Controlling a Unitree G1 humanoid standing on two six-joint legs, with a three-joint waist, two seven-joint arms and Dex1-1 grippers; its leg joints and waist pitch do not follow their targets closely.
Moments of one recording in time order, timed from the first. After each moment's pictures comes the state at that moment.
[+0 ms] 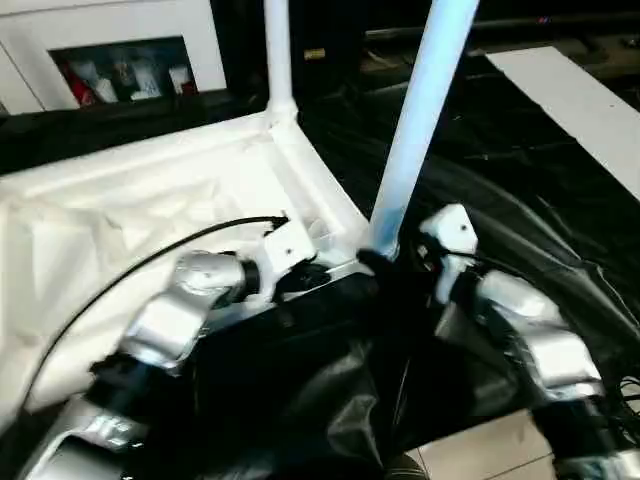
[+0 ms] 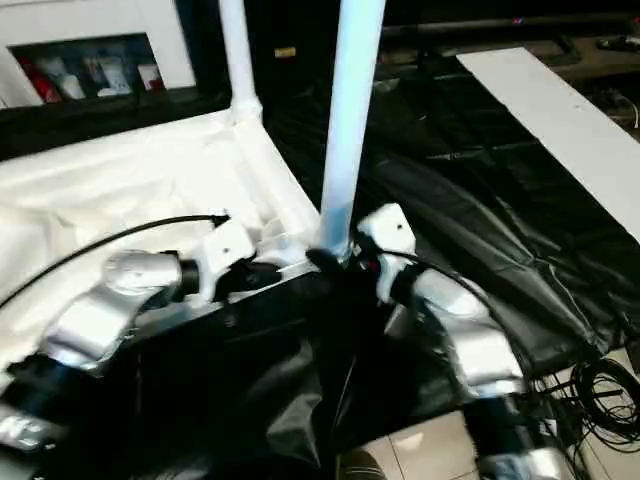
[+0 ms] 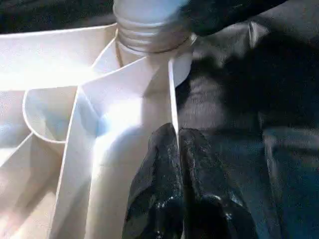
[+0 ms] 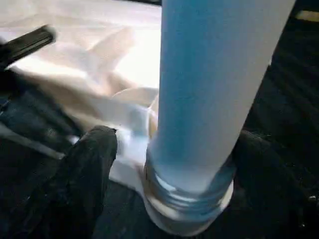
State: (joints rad) left arm -0.49 0.42 -0.33 0.13 0.00 0.39 -0.91; right arm -0.33 -0.33 0.11 0.10 0.20 0.22 0.71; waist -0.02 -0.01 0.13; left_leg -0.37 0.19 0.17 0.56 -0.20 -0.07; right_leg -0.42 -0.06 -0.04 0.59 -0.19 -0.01
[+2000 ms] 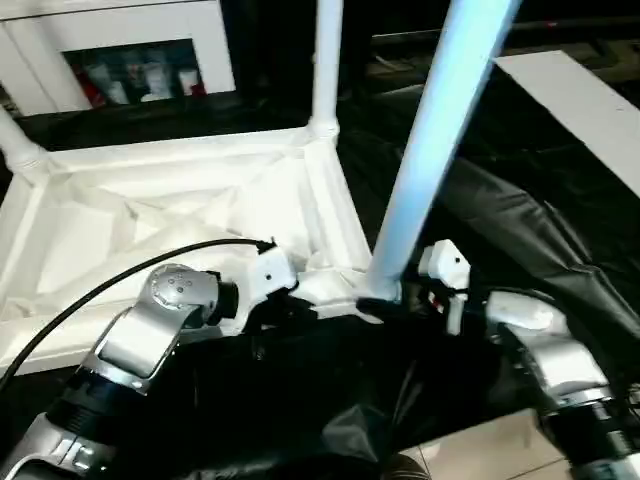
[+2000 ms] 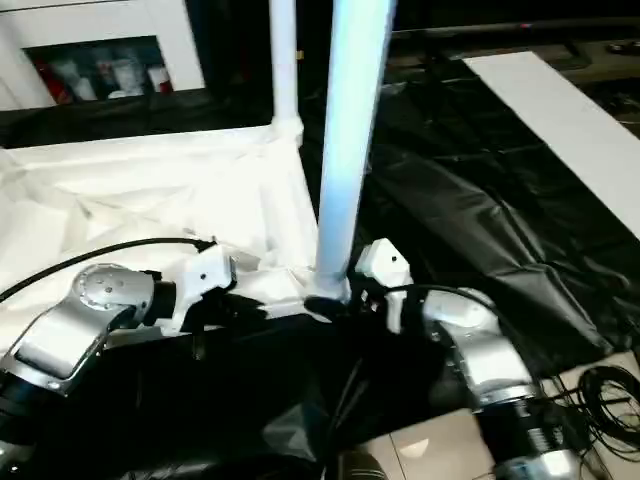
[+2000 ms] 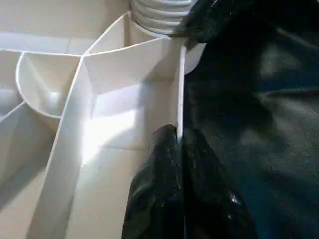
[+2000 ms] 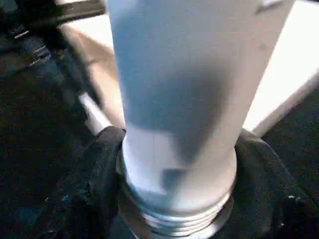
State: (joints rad) left arm -0.43 0.46 -0.32 0.08 -0.05 0.44 -1.04; right arm -0.32 -0.34 0.15 0.26 0.20 0.08 0.88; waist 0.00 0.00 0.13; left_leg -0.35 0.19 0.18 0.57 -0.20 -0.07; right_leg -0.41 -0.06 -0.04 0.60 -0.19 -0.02
